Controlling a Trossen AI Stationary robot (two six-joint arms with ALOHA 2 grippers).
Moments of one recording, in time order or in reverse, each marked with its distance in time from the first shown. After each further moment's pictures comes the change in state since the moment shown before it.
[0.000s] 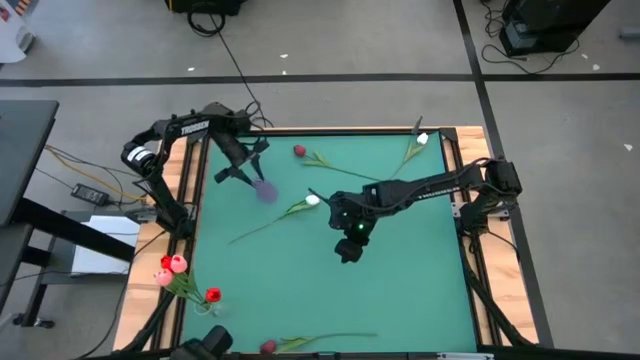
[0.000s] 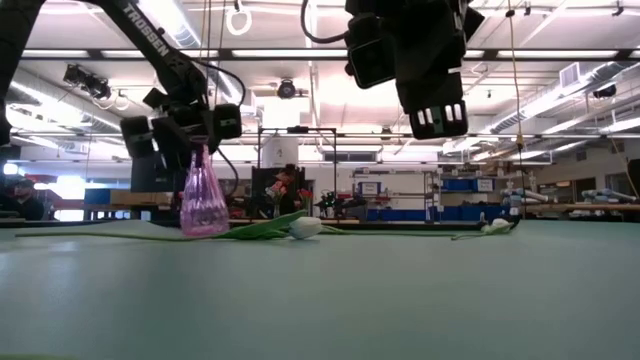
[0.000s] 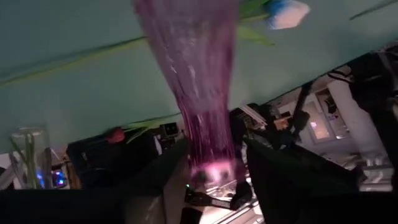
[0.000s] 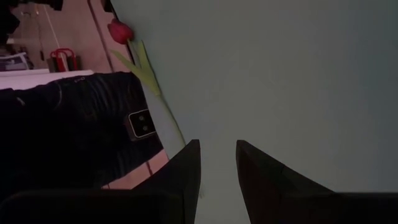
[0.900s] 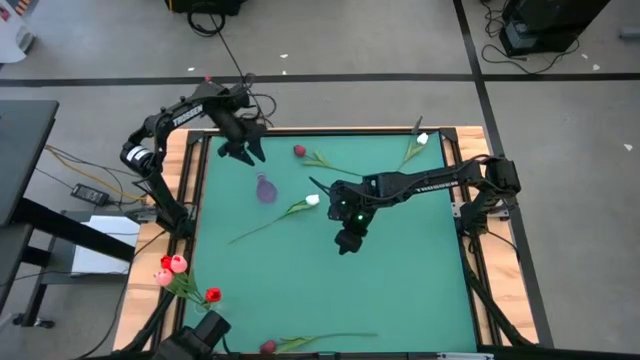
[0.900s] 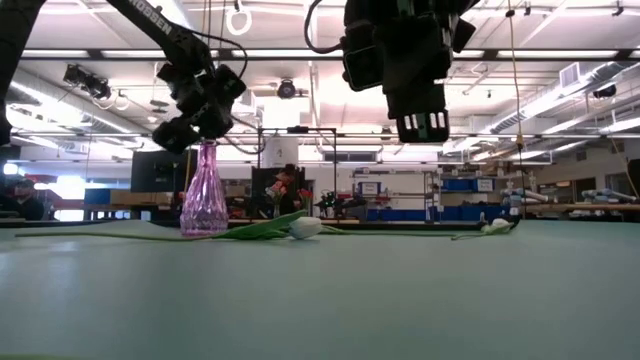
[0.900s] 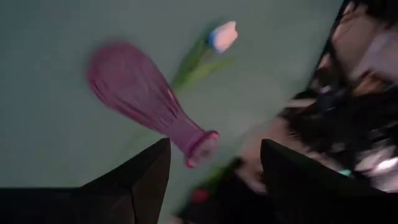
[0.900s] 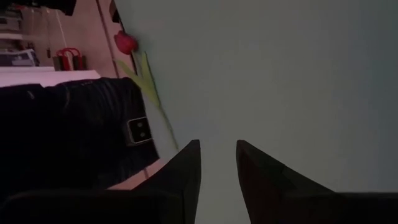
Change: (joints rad) left arm 0.029 0.000 0.274 -0.093 -0.192 0.582; right arm -0.069 0.000 0.000 0.005 -0.032 -0.109
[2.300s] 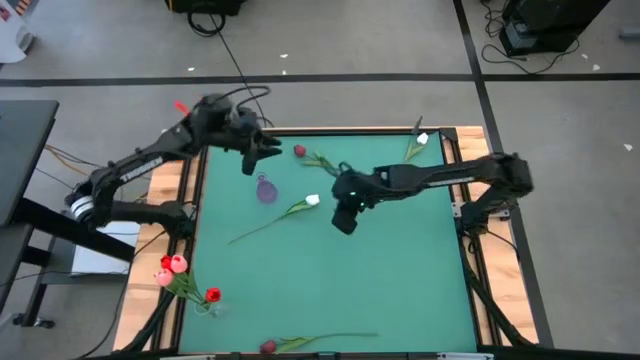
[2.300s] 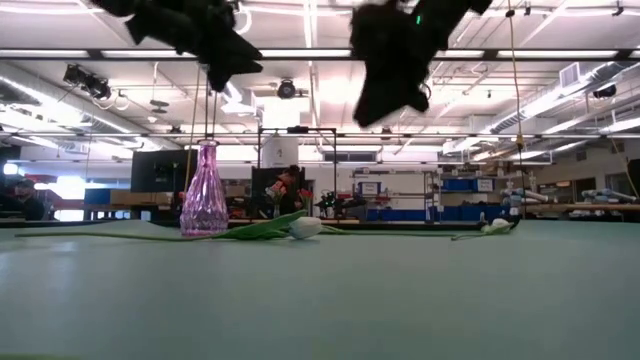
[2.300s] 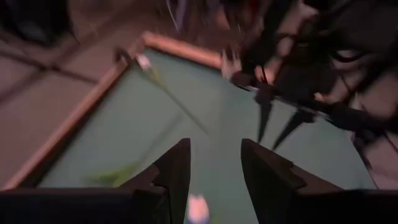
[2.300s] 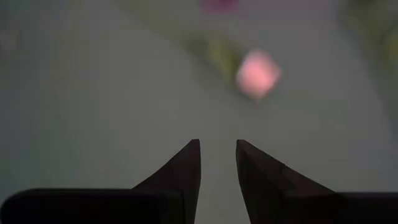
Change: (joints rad) left arm -0.301 -0.611 -0.428 1.133 -0.206 0.157; right arm -0.006 -0.112 0.000 -0.010 0.700 -0.199
